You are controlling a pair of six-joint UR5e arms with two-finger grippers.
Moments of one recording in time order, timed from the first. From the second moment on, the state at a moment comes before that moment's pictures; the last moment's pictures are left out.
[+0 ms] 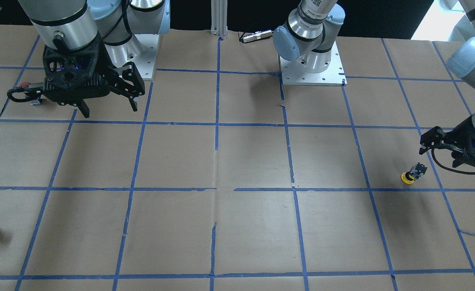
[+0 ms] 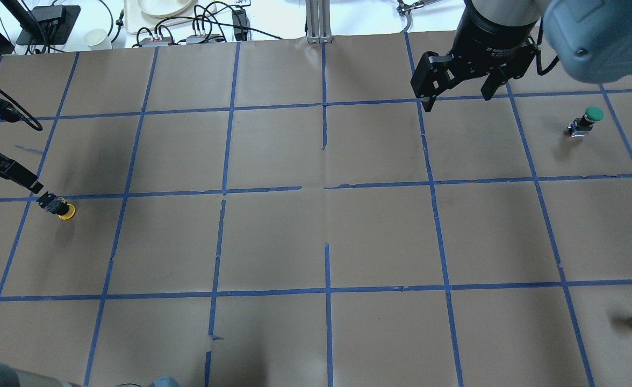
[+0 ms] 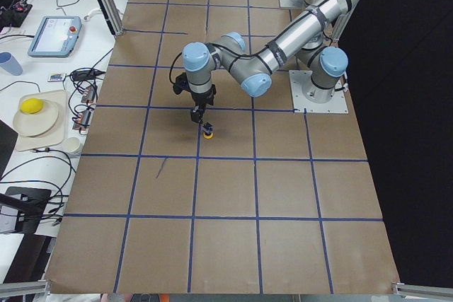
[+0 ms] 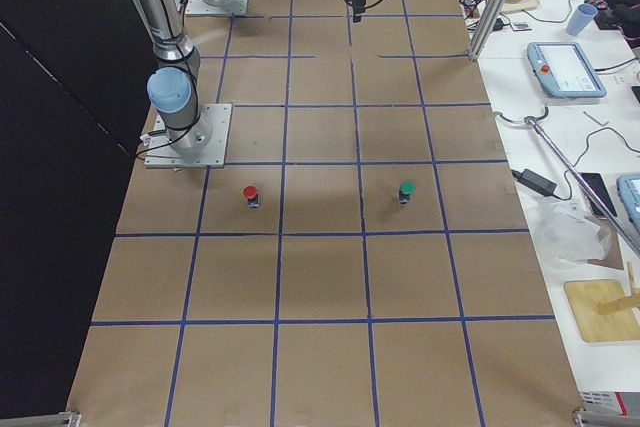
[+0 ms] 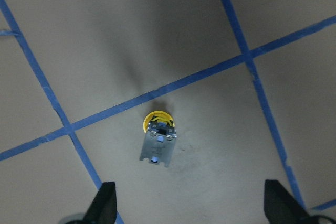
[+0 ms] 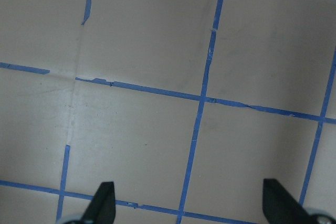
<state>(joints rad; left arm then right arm) -0.92 -1.83 -1.76 -1.13 1.61 1.13 1.63 -1.52 1.50 -1.61 -1.55 -0.12</state>
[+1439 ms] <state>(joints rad) -0.89 -1.92 -1.87 -0.96 1.57 1.32 1.63 -1.52 1.50 -1.61 -1.55 -0.12</state>
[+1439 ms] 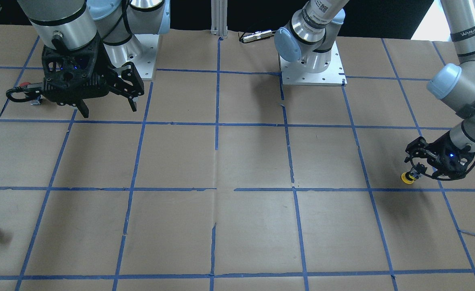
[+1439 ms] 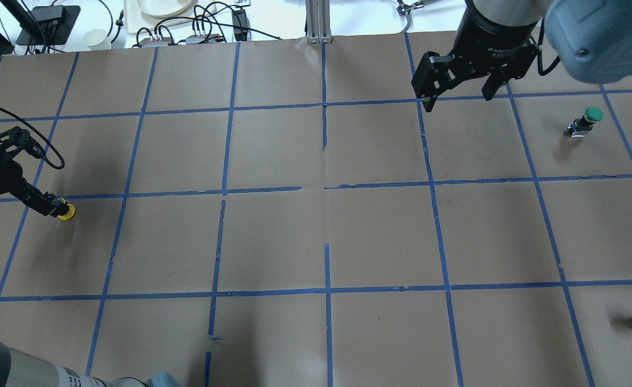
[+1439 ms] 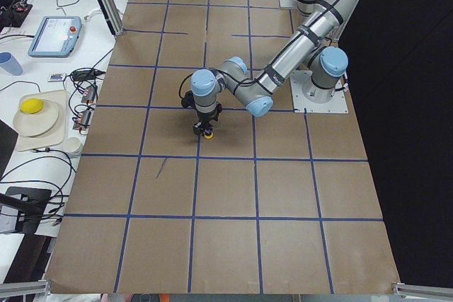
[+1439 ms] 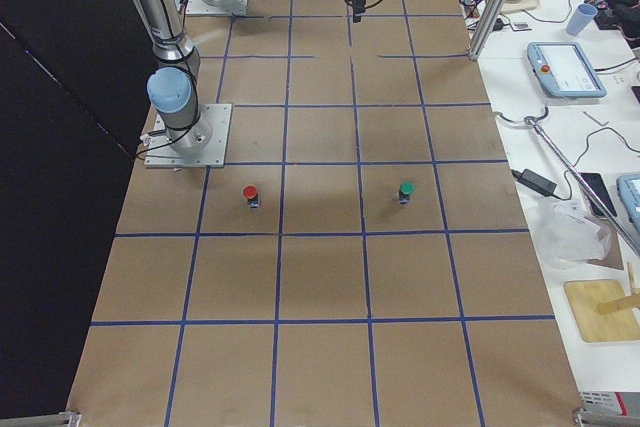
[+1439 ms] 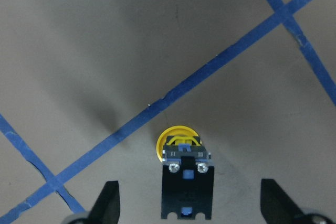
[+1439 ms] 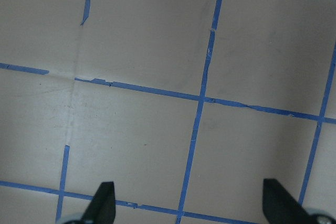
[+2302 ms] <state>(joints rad) -0.91 -1.89 -1.86 -0.96 1.57 1.36 1.63 -1.52 1.50 -1.61 -1.55 -0.12</state>
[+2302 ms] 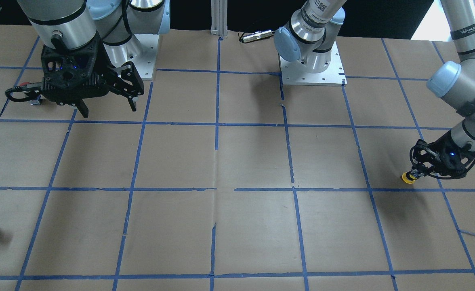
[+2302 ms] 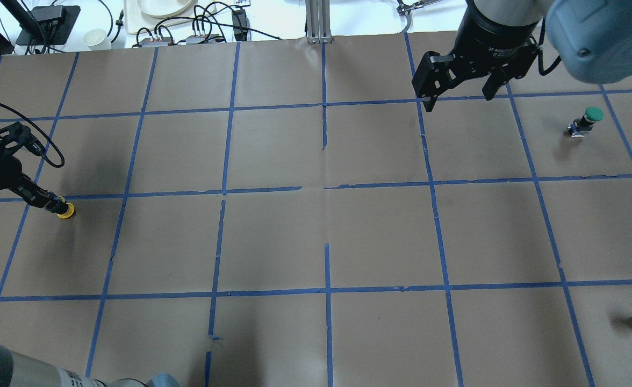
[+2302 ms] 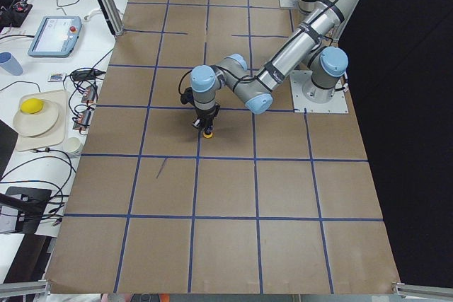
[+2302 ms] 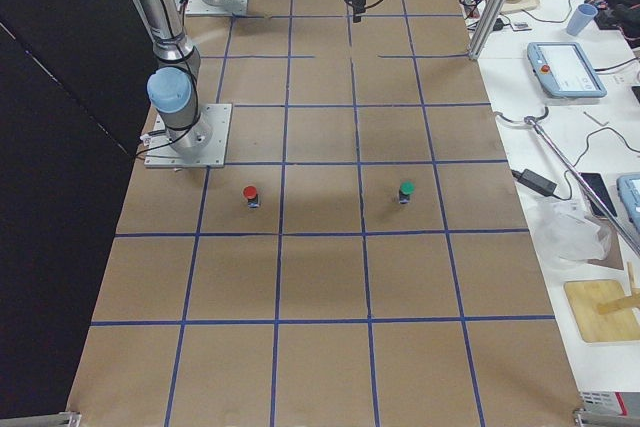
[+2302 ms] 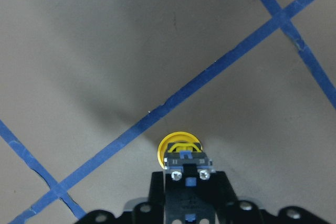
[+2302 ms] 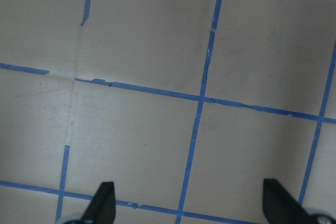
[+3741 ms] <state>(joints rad) -1.47 -1.64 -1.83 -1.16 0.82 0.39 1.63 -1.52 1.50 -1.61 -1.55 -0.12</state>
